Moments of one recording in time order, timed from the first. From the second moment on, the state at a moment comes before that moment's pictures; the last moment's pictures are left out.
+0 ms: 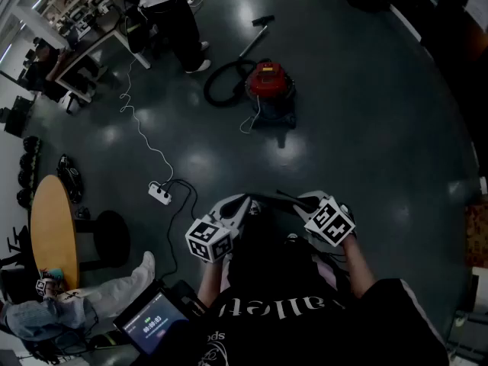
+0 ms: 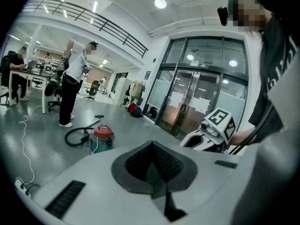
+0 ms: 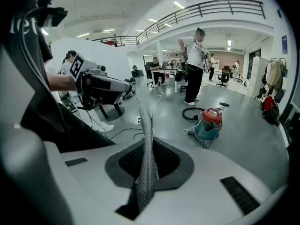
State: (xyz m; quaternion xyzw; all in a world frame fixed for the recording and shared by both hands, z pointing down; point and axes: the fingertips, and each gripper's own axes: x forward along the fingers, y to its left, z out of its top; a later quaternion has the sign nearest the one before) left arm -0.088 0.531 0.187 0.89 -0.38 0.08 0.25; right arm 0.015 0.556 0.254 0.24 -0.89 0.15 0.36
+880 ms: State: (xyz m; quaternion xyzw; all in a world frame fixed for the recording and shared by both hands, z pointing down) left arm -0.213 0.226 0.209 0.92 -0.30 0.10 0.24; right arm -0.095 0.299 0.286 0.27 -0.86 0.19 0.39
